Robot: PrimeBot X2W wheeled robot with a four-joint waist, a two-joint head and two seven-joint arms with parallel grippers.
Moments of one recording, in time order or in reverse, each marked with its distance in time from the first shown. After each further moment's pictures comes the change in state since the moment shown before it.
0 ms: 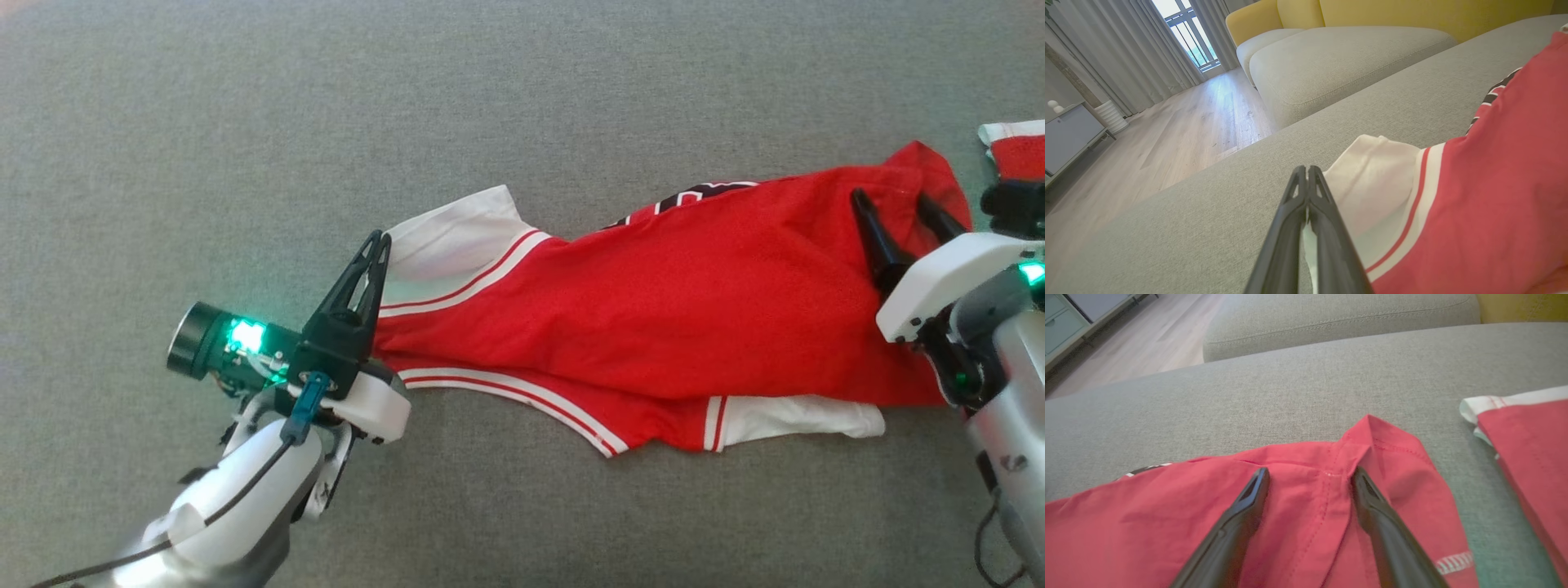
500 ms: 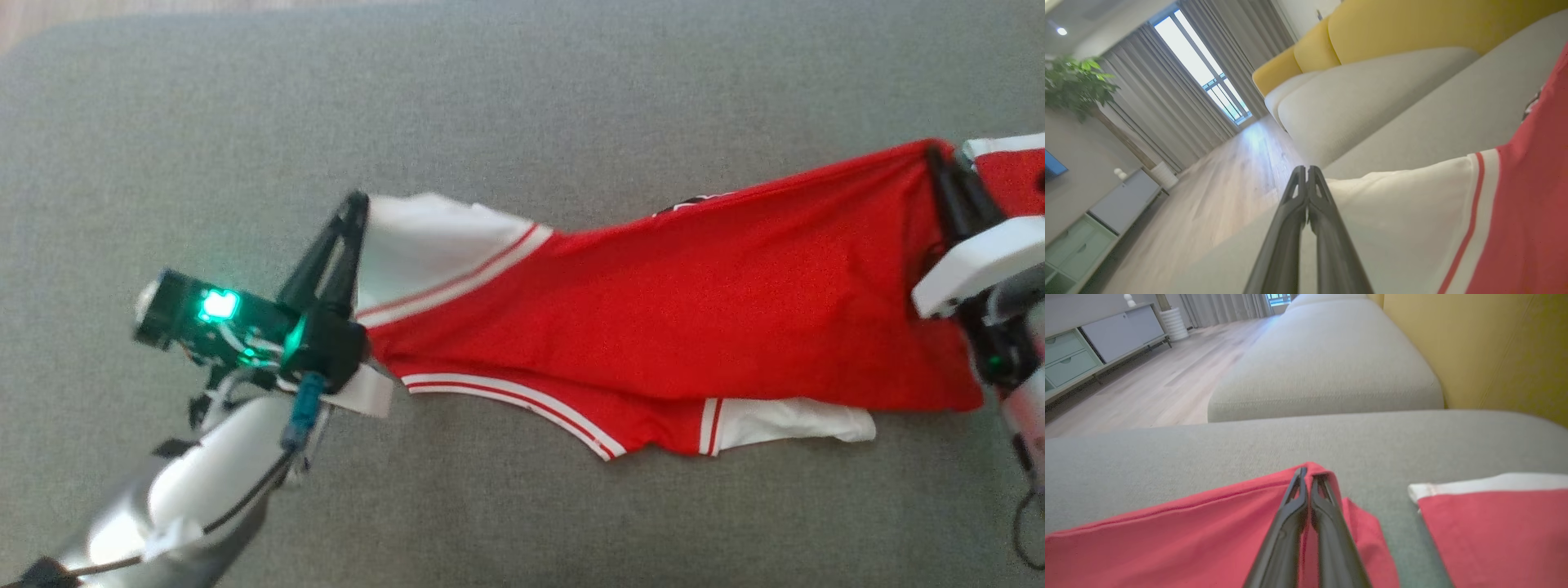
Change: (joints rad) left arm -0.062 0.038 -0.029 0.014 0.122 0.083 -0.041; right arm -0.053 -0.058 0.054 0.054 0.020 0.000 -0.190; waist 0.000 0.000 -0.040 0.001
